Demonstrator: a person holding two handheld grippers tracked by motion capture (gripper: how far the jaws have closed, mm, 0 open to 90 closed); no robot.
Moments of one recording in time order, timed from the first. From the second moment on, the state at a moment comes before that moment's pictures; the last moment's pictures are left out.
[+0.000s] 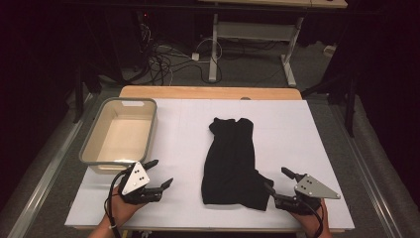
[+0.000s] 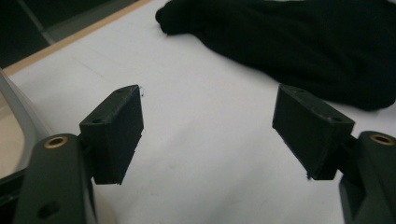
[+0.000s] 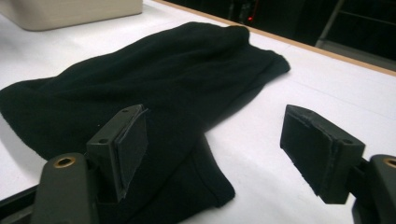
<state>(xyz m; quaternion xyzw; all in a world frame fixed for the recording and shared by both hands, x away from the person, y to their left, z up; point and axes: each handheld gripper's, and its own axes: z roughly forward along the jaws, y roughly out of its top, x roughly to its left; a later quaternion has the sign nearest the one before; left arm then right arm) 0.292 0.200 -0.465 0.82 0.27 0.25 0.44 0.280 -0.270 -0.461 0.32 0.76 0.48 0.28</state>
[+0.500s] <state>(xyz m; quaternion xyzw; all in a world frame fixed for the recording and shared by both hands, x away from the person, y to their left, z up) 0.286 0.204 -0.467 0.83 0.28 0.25 0.42 0.287 -0.261 -0.462 0.31 0.80 0.45 0.25</state>
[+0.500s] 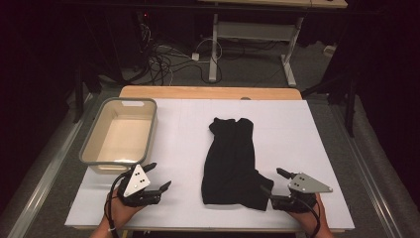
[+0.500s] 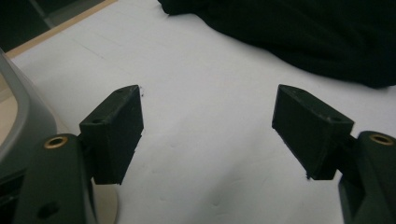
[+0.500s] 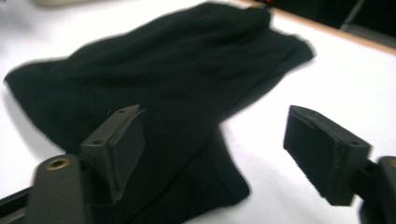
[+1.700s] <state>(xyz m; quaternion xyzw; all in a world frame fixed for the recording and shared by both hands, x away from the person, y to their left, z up) 0.280 0.210 -0.475 0.85 0.27 0.22 0.39 0.307 -0.200 -0.472 0.30 0.88 0.30 0.22</state>
